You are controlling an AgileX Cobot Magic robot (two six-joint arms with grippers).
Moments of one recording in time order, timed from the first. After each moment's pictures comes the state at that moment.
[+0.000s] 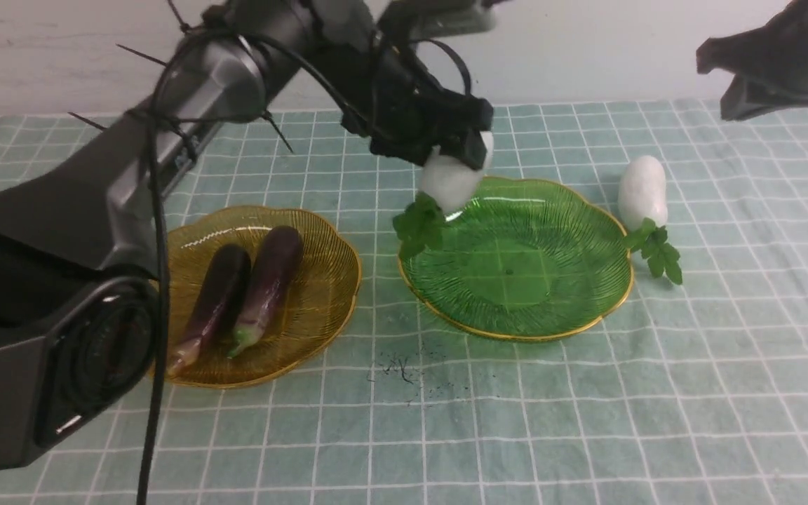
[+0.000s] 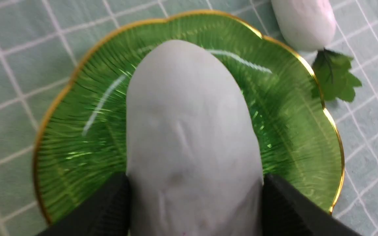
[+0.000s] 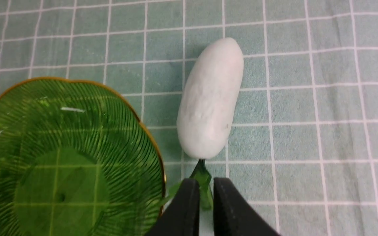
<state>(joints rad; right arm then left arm) 0.02 1.95 -1.82 0.13 1.00 0.01 -0.43 2.34 -2.33 -0.35 1.07 0.07</state>
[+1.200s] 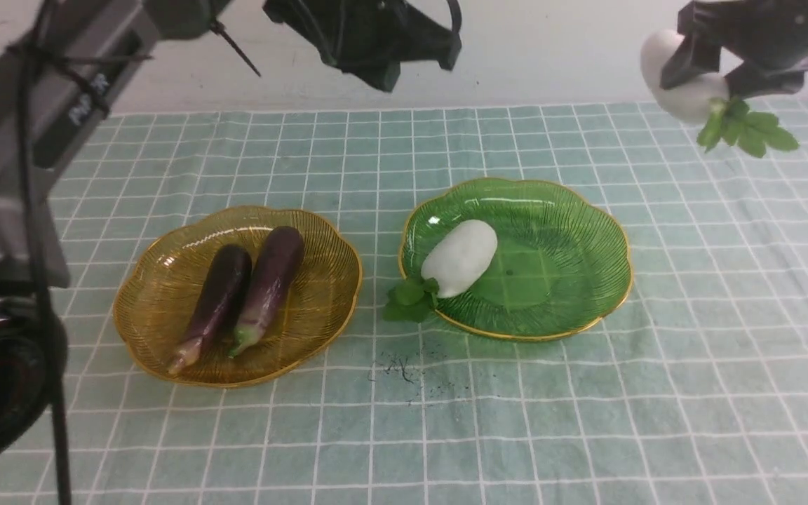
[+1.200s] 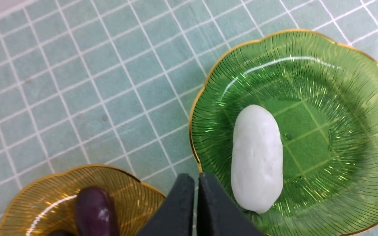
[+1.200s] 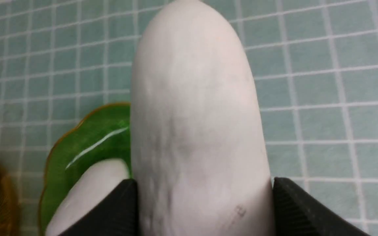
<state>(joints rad) 0.03 2.01 -2.00 0.39 1.19 -0.06 -0.49 2.05 -2.35 0.11 1.25 -0.05</state>
